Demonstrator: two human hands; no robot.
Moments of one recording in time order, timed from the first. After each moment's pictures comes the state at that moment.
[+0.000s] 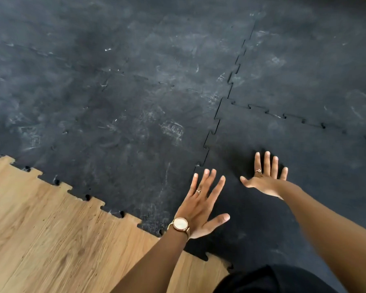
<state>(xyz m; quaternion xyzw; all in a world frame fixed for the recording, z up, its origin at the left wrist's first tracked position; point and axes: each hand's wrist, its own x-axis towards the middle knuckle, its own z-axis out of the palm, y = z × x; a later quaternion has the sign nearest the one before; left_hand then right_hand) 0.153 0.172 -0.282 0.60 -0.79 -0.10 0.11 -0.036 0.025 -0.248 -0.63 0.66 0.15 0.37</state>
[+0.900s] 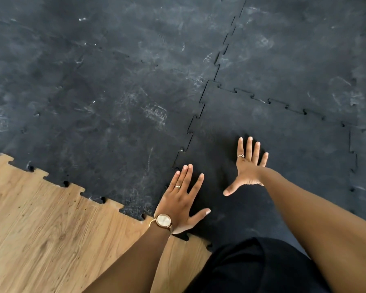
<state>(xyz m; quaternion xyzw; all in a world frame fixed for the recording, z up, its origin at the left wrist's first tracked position) 0.141 0.197 -0.275 0.65 -0.75 -0.11 0.02 -0.040 0.025 -0.212 -0.70 0.53 0.31 0.35</state>
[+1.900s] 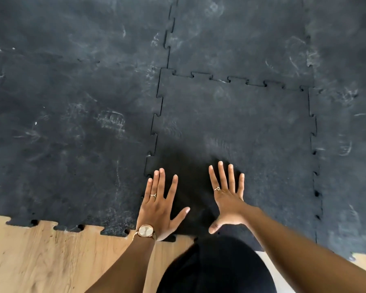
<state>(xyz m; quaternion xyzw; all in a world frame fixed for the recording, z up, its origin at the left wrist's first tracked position) 0.143 0.195 -0.284 0.63 -0.76 -0.12 -0.01 -0.081 0.126 -0.240 -0.72 0.54 0.28 0.33</state>
